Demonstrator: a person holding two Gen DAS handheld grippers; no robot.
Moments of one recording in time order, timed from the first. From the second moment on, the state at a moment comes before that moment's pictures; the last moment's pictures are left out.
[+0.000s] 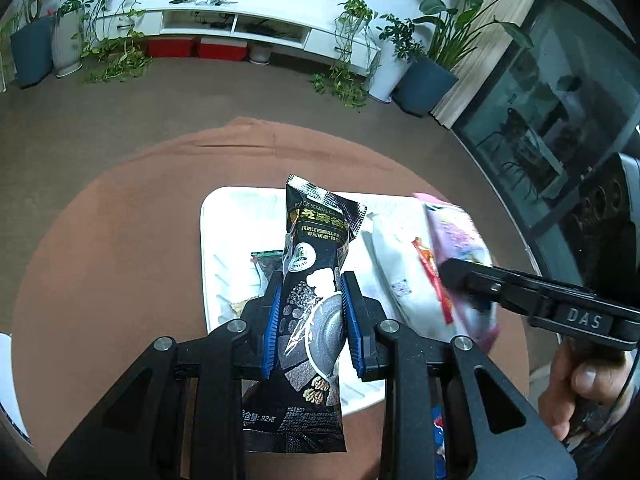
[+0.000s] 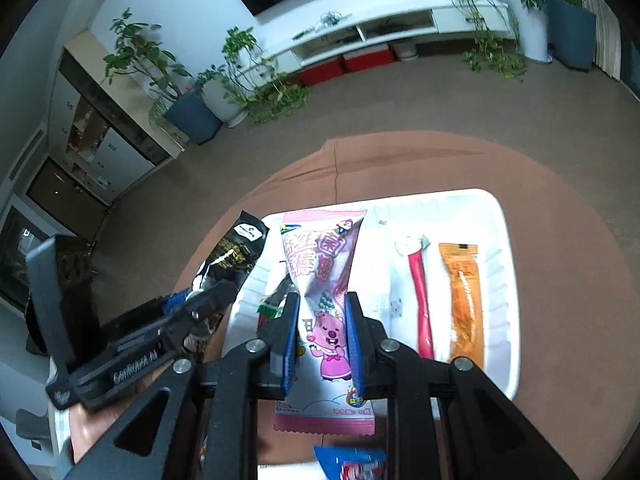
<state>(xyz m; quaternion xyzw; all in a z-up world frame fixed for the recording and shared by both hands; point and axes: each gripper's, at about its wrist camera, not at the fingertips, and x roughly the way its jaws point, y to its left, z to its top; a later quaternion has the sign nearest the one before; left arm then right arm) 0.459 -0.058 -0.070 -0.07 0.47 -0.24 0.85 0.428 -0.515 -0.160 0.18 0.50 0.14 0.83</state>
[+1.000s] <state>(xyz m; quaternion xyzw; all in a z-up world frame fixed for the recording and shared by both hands) 0.484 -0.085 -0.134 -0.05 0.49 -0.20 0.84 0.456 -0.492 -0.231 0.13 0.55 0.09 0.82</state>
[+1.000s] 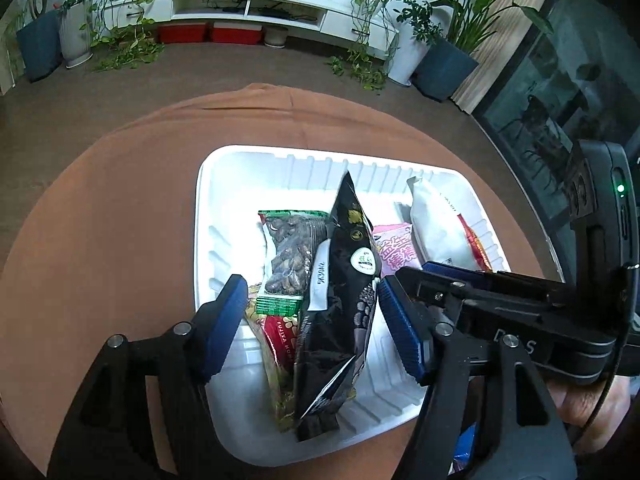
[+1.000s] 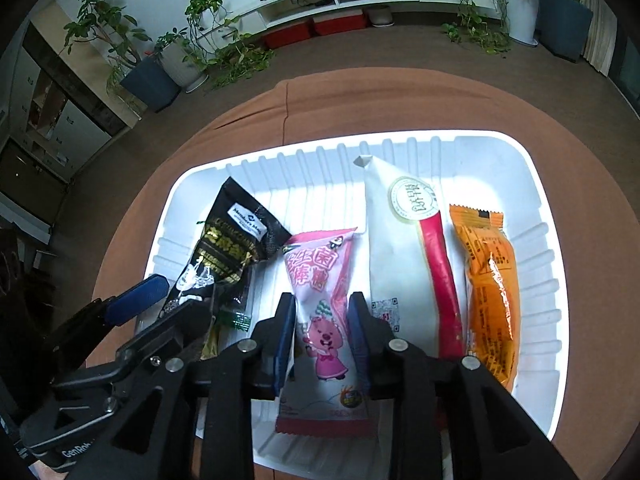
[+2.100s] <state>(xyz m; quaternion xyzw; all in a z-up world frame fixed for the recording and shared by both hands) 0.234 0.010 -0.117 -0.08 0.47 -0.19 0.86 0.171 -0.543 -0.172 0.22 0.42 0.13 0.87</state>
